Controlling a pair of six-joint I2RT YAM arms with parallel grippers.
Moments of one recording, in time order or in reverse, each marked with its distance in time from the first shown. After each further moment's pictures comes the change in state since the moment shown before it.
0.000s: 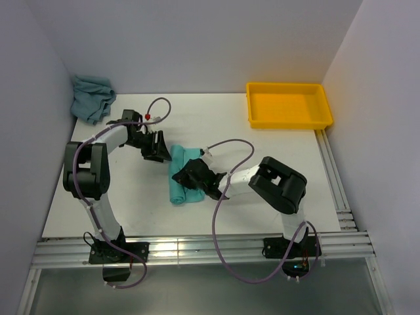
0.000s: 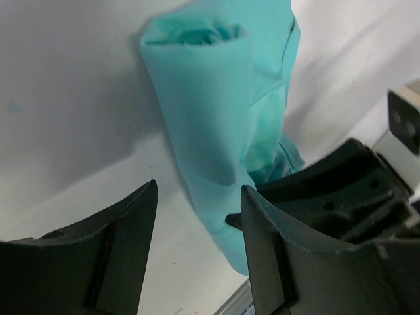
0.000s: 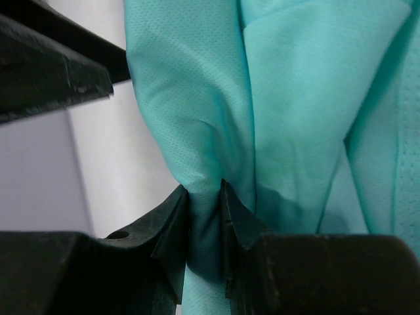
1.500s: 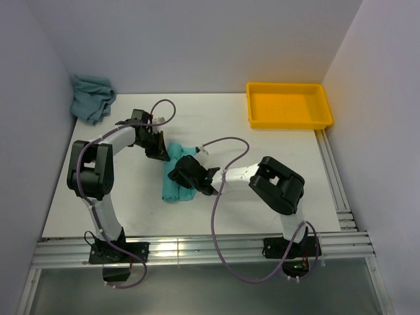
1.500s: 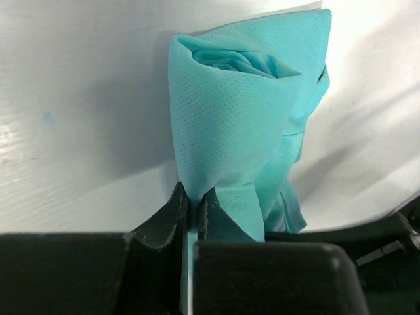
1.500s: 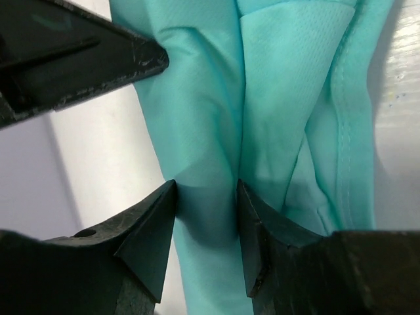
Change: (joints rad) left arm -0.080 0.011 -0.018 0.079 -0.206 -0.148; right arm 0.018 0.011 0.103 -0.164 0.050 0.091
